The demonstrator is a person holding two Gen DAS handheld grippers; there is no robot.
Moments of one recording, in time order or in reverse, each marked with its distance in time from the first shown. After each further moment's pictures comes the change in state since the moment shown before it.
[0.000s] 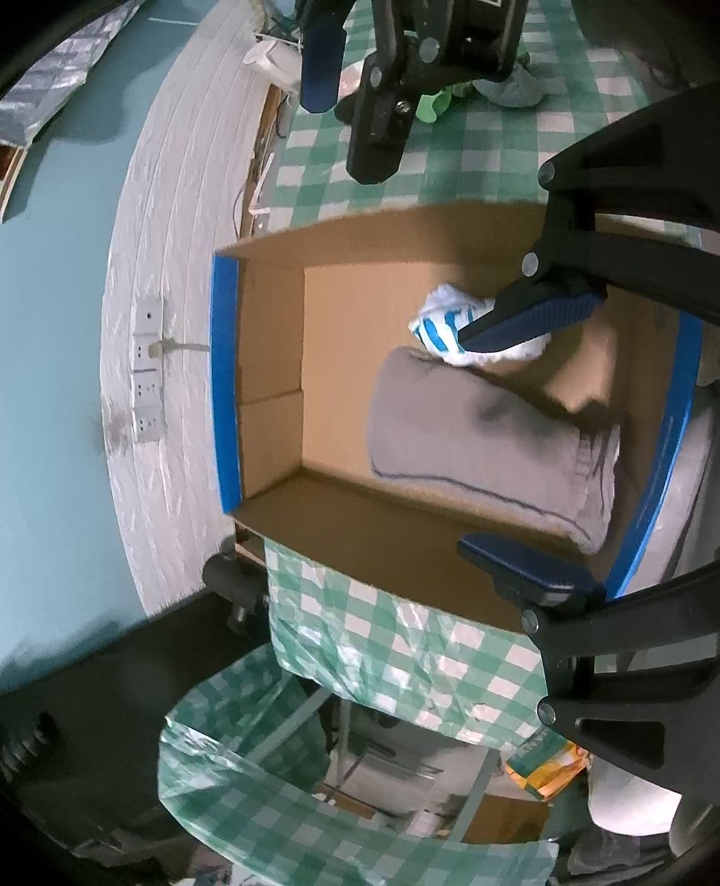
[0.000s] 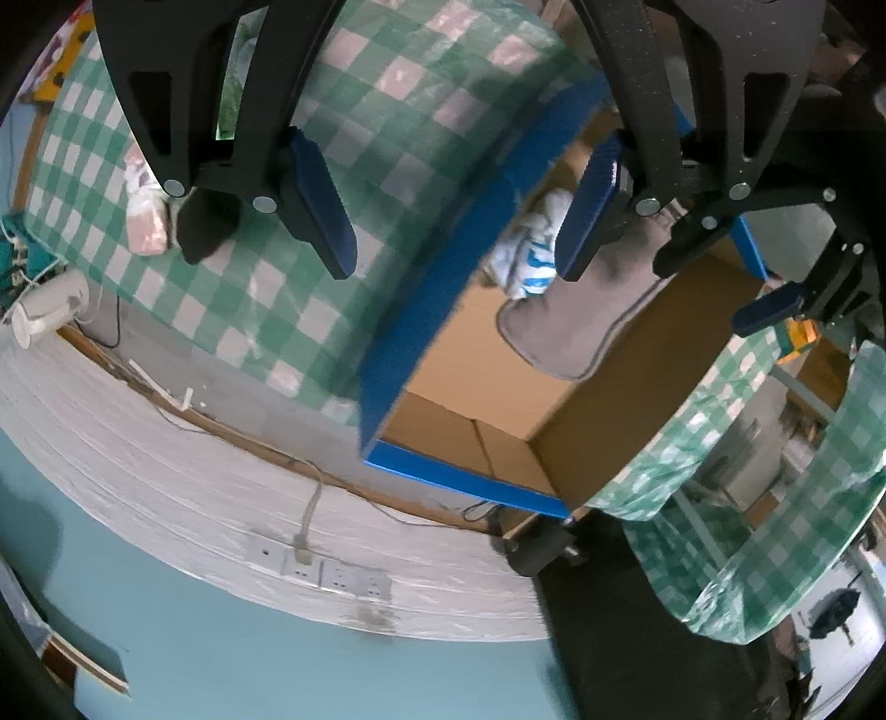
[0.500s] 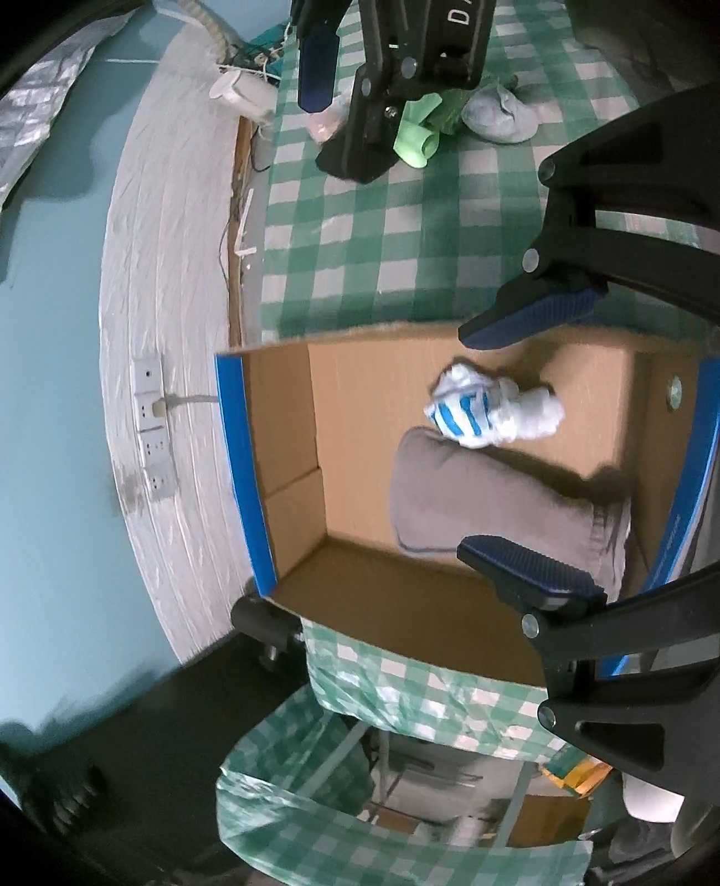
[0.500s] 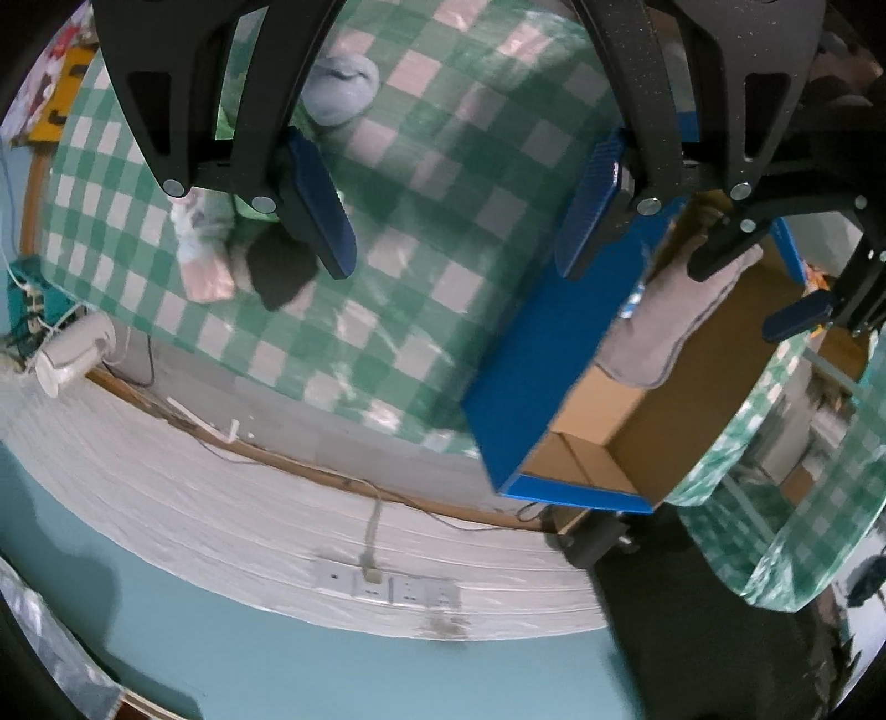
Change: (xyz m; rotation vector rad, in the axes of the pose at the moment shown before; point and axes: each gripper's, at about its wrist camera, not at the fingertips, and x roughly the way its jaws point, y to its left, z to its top) left arm -0.006 -0.057 0.007 0.102 -0.015 -0.032; right arm -0.016 -0.066 -0.031 0.089 -0.006 -0.059
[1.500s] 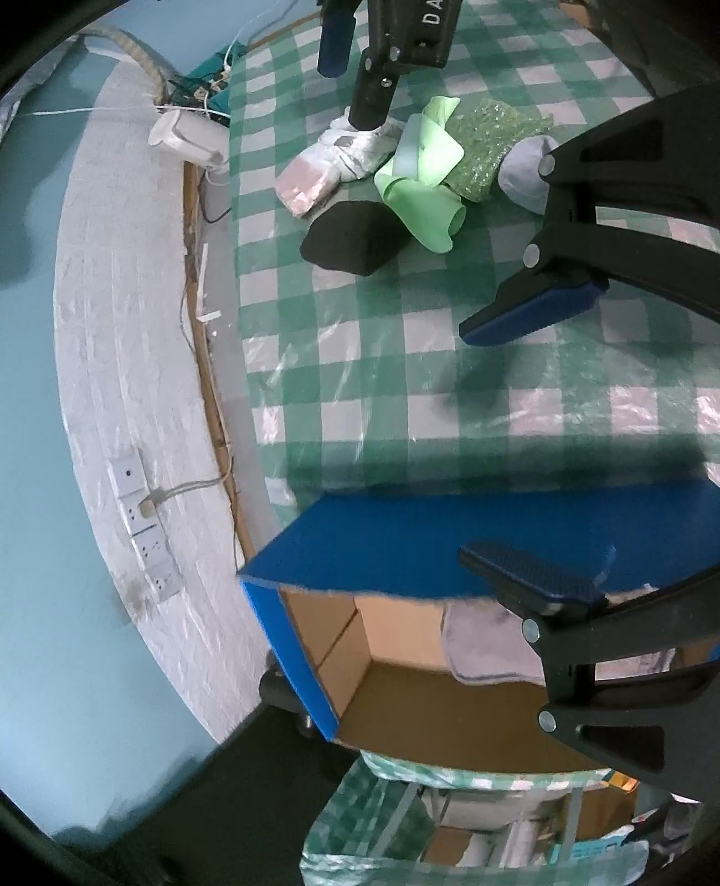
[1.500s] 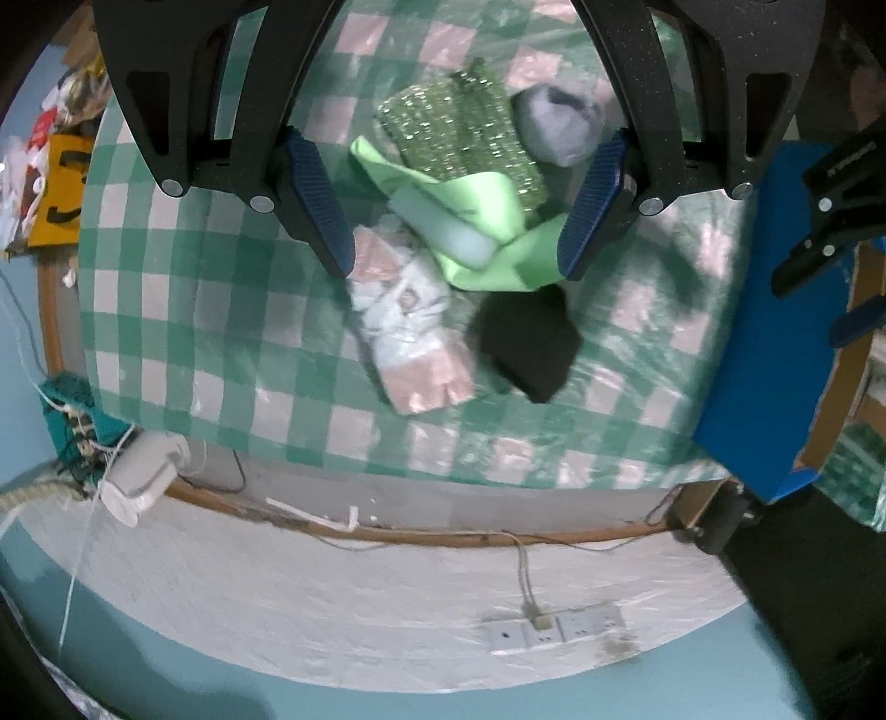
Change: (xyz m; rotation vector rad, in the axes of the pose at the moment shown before) left arm 0.037 -0.112 0.036 0.137 0.061 -0.062; right arm 0.018 -0.159 -0.055 0.236 0.090 -0.122
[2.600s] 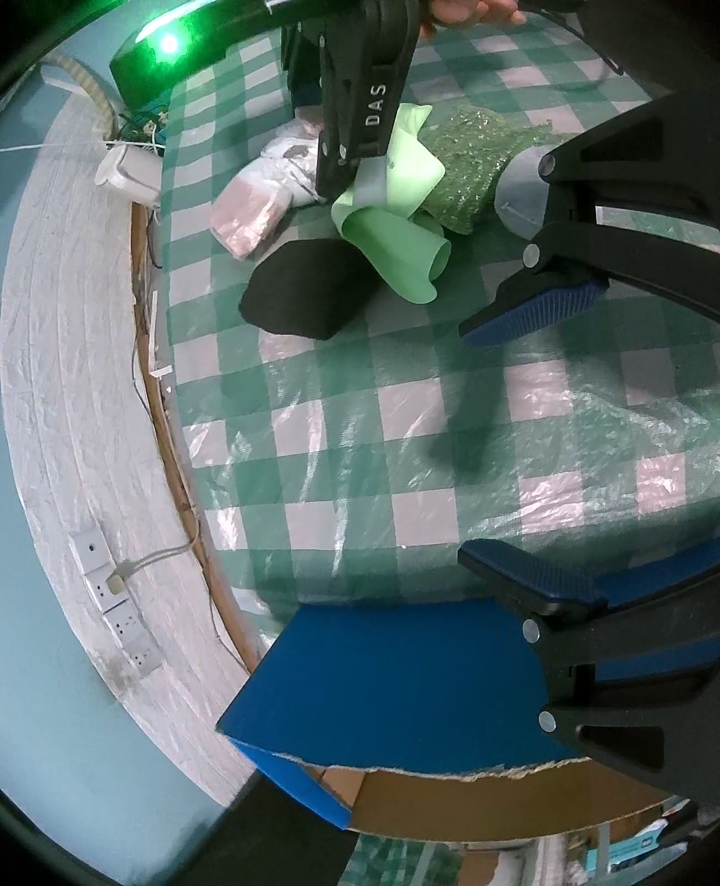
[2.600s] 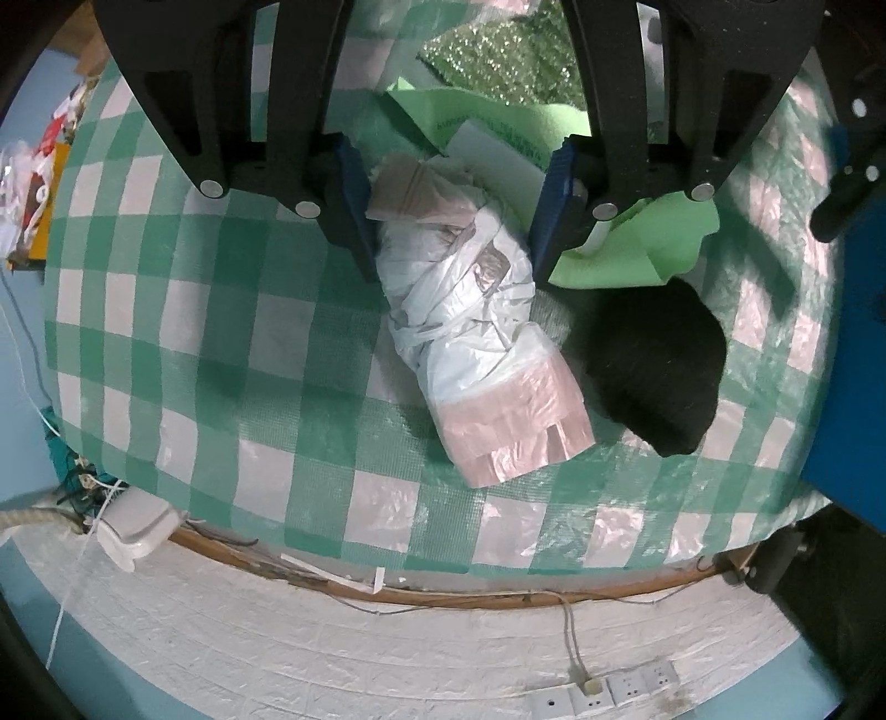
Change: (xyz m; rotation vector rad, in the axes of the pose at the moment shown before) left arm 0.040 -0.043 0.000 0.085 0.100 -0.089; right arm 0.069 -0.023 -0.001 0.012 0.127 -0.073
